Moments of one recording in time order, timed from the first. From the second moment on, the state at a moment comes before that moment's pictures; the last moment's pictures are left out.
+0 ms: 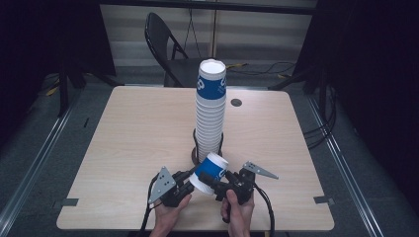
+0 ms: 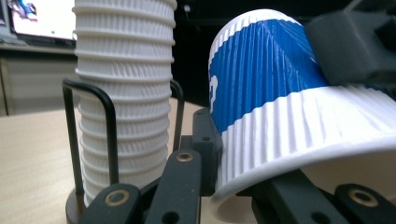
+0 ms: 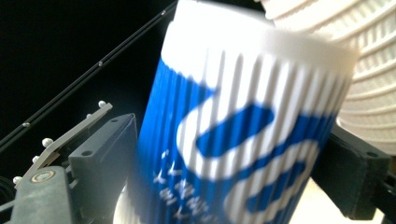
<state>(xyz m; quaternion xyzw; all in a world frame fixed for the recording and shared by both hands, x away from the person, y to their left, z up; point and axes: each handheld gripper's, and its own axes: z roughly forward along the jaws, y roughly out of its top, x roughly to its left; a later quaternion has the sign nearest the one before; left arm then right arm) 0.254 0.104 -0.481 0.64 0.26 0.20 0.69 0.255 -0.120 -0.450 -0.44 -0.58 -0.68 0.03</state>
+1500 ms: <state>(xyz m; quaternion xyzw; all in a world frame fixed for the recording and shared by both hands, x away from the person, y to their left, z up) 0.268 0.160 -0.443 0.76 0.27 0.17 0.57 0.245 -0.133 -0.448 -0.33 -0.70 -0.62 -0.15</state>
